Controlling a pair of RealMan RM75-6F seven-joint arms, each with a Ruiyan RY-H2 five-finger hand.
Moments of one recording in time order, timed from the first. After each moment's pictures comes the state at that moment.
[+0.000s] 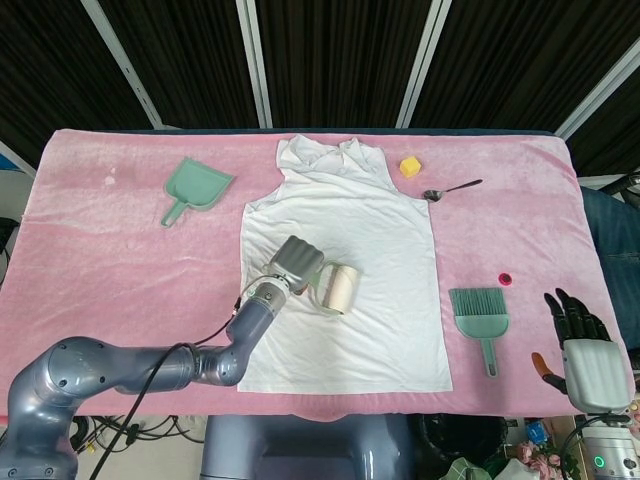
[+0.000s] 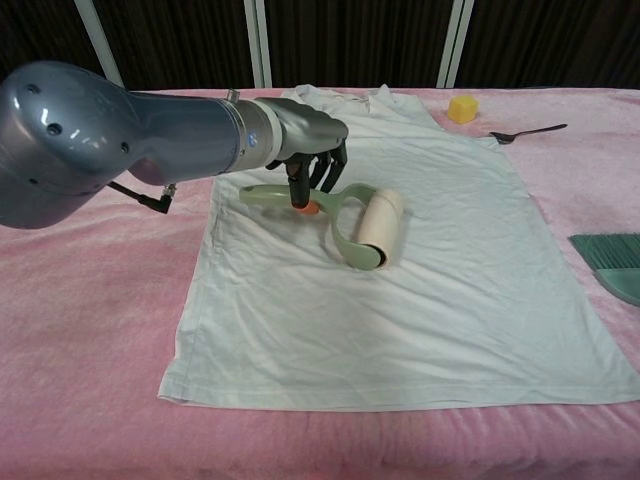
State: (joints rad) left arm -1.34 -1.73 -0.14 -1.29 0.39 0.82 0.90; right arm 0.05 -1.13 0.05 -1.71 -1.48 1.48 -0.23
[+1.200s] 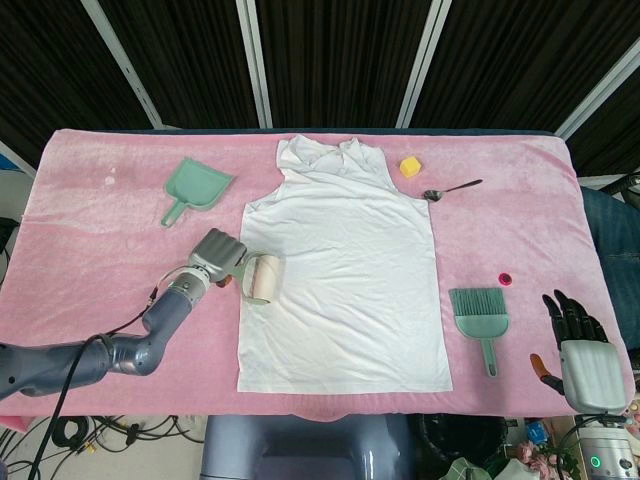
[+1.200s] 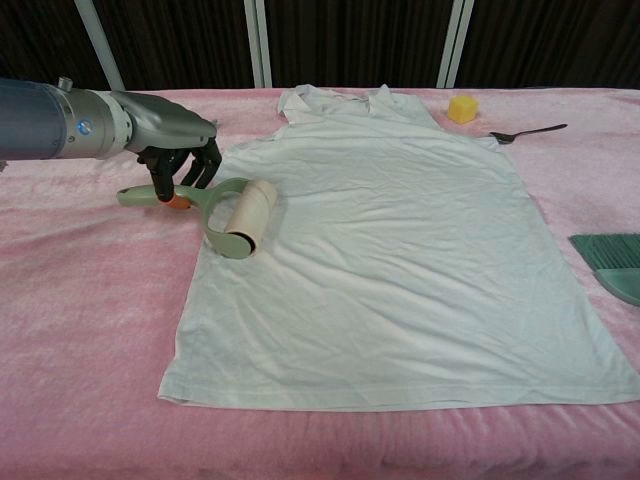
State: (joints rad) left arm -1.16 -1.49 0.02 -1.37 0.60 0.72 0.72; right arm 0.05 -1.14 0.05 -1.72 -1.46 1.48 -0.25
